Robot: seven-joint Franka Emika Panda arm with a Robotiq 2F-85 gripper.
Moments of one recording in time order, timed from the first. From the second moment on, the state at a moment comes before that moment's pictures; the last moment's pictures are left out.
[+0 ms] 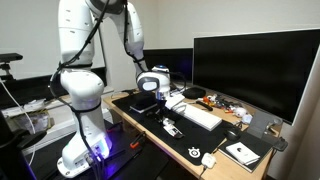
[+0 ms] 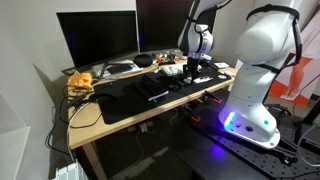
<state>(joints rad) -0.12 0.15 -0.22 -2.77 0.39 2.98 -2.22</state>
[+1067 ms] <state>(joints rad) -0.14 0.13 -0.26 -2.77 0.39 2.98 -2.26</state>
